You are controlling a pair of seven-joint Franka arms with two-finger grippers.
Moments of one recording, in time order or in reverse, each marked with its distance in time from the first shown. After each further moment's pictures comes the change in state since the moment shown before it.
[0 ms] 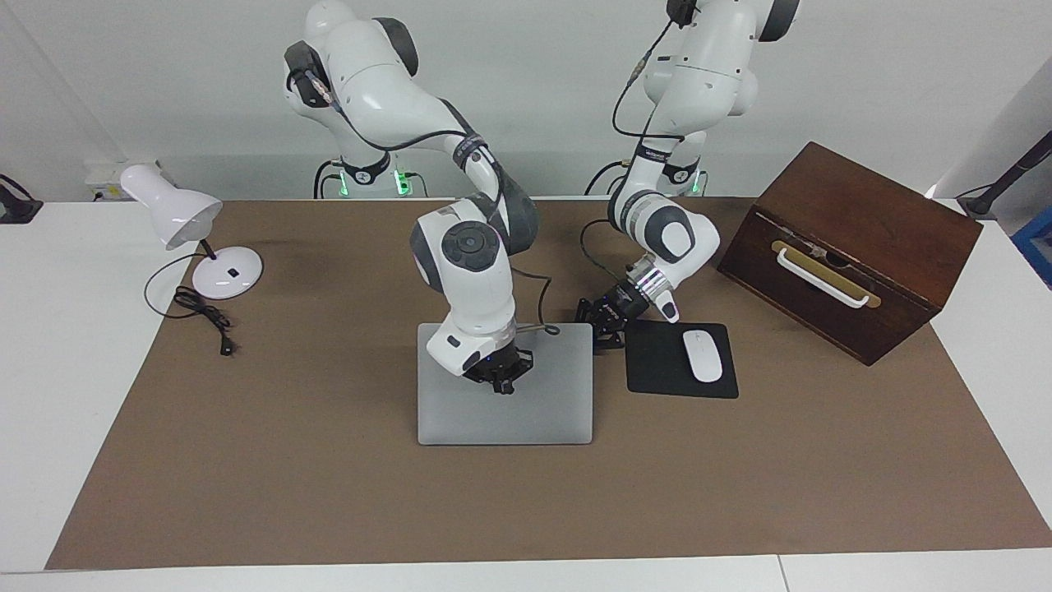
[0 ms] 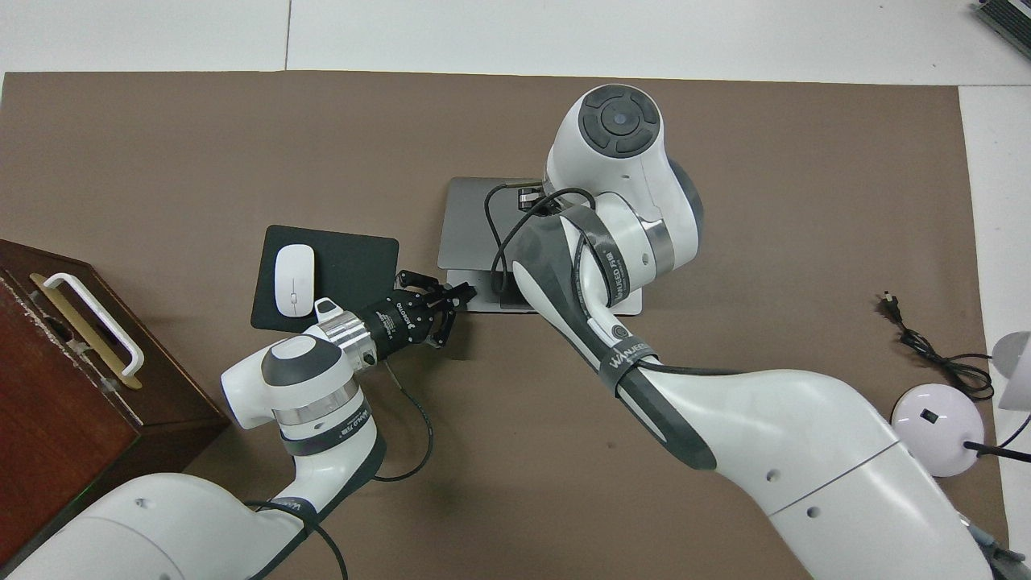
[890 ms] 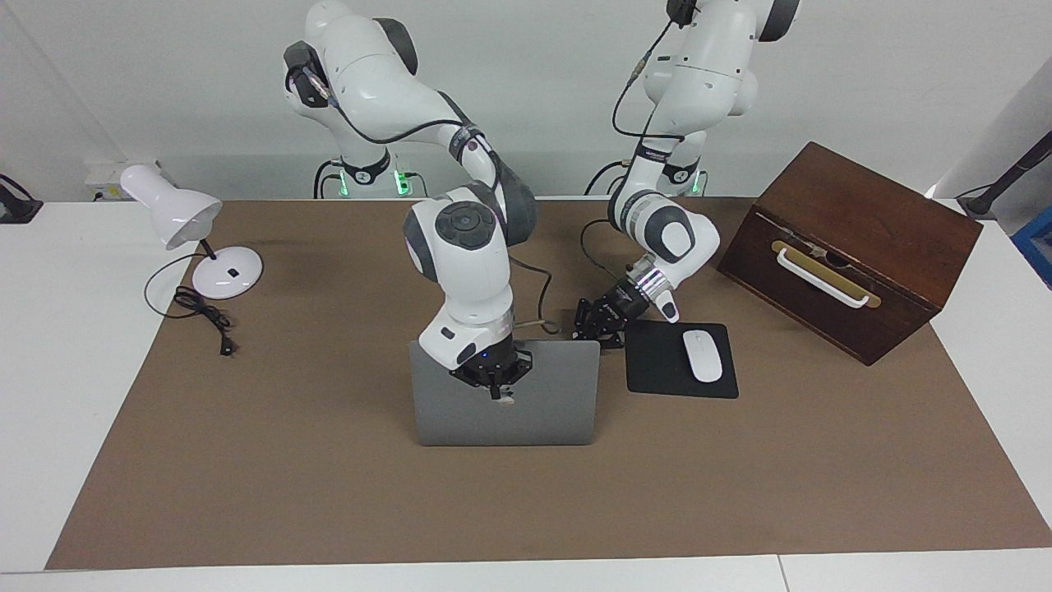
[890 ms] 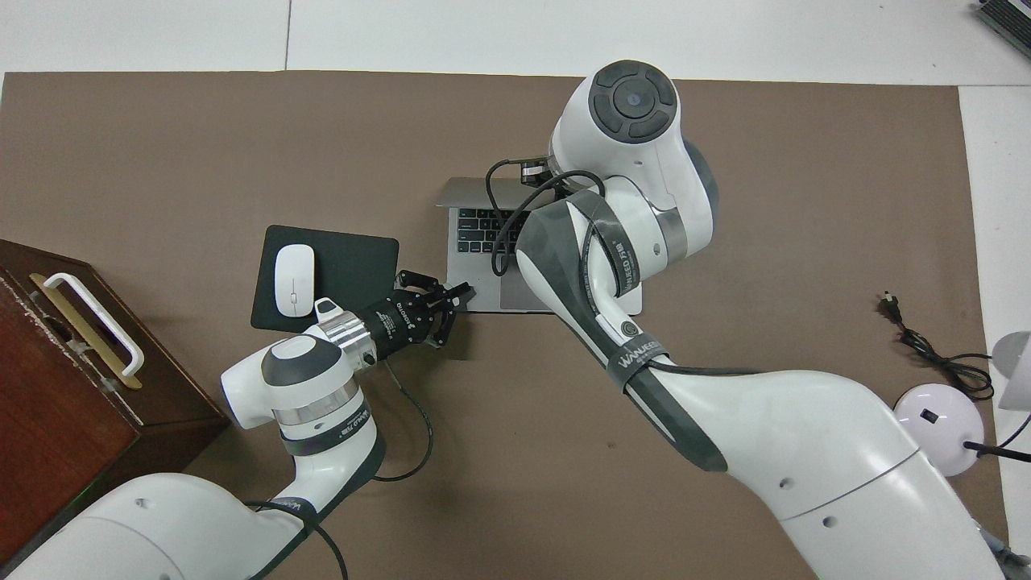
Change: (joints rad) left arm 0.000 0.000 0.000 0.000 0.001 0.000 0.000; right arm -0.003 0.001 -0.005 0.077 -0.032 0.003 0.000
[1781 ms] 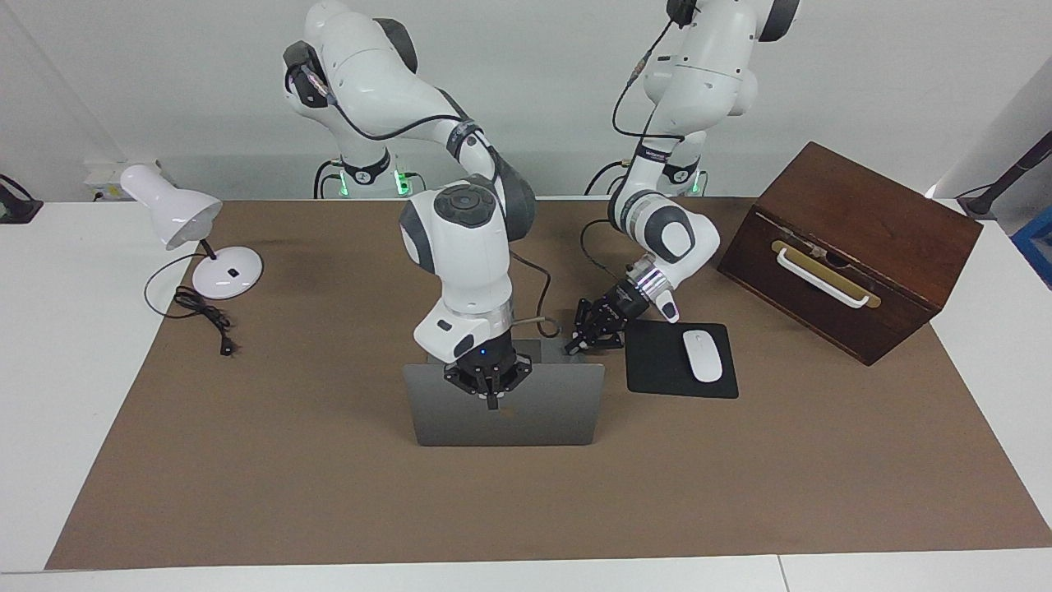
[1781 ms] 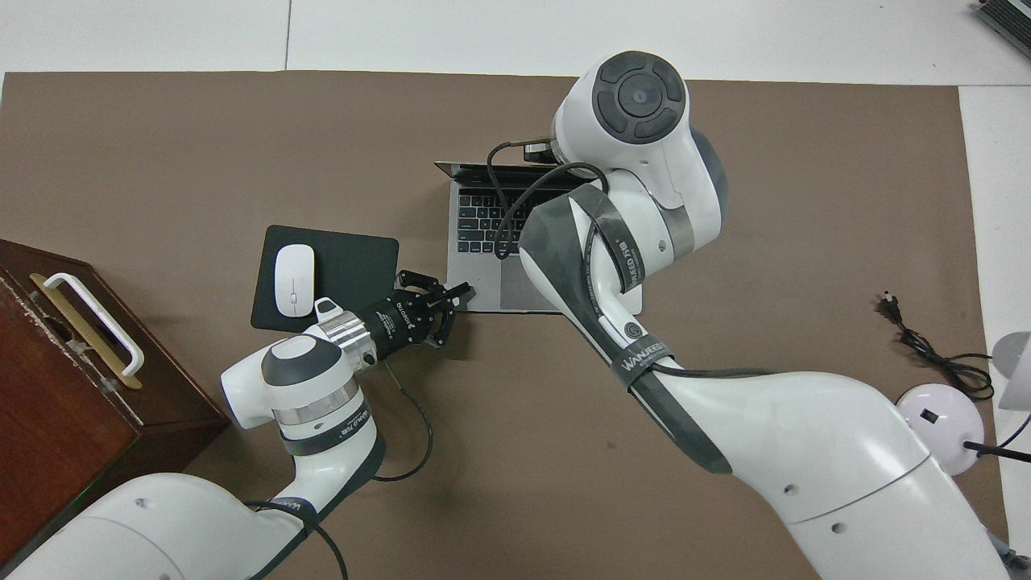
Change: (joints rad) left arm 0.000 0.000 0.000 0.000 0.003 0.000 0.000; right arm -0.001 0.000 -0.003 0.044 -0.063 0.045 0.000
